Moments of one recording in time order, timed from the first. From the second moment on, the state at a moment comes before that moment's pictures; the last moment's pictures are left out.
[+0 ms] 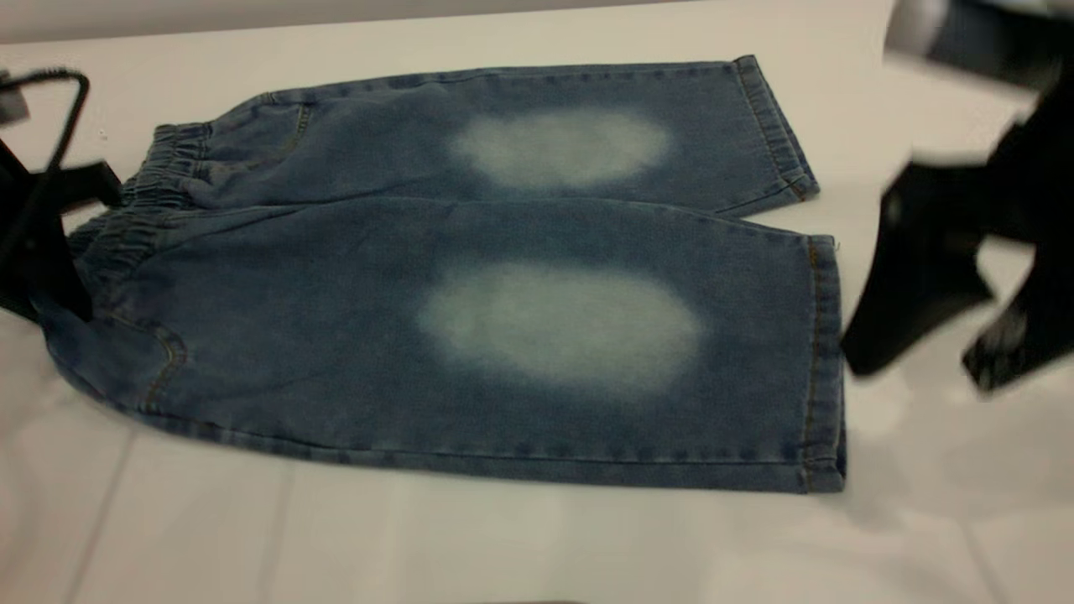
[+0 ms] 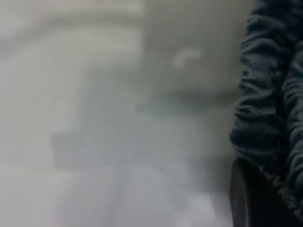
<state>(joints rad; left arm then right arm) 0.08 1.96 -0.95 -0.15 0.40 -0.16 0.22 1.72 -0.63 0.80 0.59 -0.46</state>
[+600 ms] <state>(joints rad) 0.00 1.84 -0.95 -0.14 0.44 -0.11 0.22 2.07 -0.63 1.37 0.60 -0.99</state>
